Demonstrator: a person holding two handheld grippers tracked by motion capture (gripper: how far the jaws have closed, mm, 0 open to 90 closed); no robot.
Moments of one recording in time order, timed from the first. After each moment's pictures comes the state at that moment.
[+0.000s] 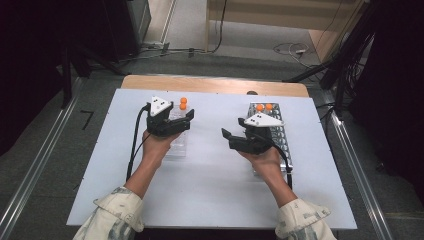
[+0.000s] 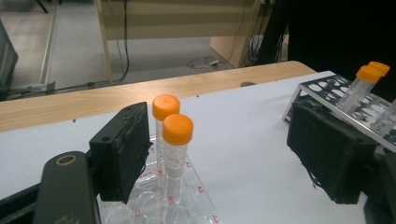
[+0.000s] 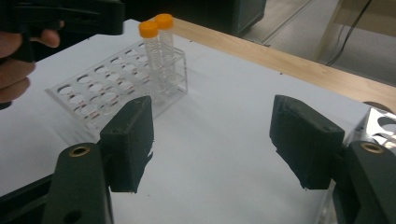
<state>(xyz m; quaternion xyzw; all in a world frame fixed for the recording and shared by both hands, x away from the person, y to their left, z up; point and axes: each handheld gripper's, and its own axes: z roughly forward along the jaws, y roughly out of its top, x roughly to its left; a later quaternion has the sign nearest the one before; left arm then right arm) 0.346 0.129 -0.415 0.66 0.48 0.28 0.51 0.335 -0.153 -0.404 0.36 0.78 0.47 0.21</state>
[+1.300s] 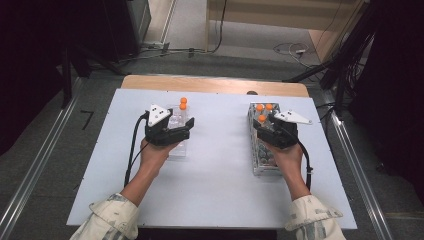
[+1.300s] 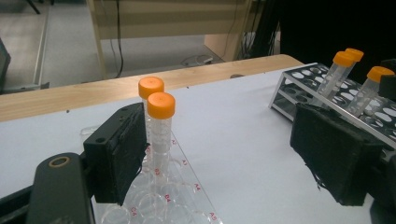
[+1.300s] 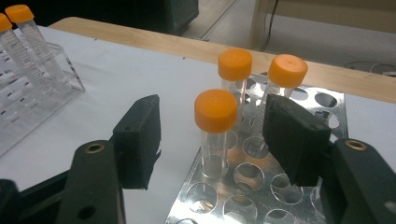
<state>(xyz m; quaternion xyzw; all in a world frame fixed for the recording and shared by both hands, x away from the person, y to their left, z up) 0.325 0.129 -0.420 0.66 0.47 0.27 0.51 0.366 -0.220 -0.423 0.45 0.73 0.44 0.27</state>
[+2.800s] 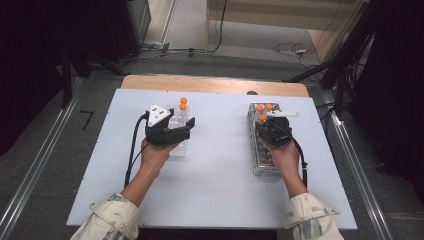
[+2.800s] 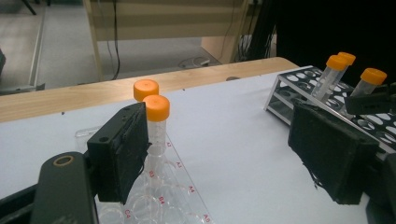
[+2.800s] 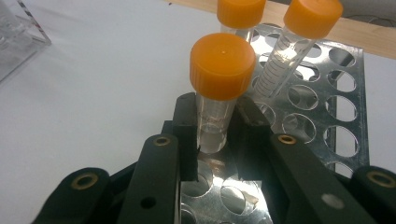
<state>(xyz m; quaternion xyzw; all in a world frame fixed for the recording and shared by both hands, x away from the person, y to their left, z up) 0.323 0.127 -0.418 0.66 0.47 0.27 0.52 0.381 -0.209 -0.431 0.48 0.77 0.35 0.24</state>
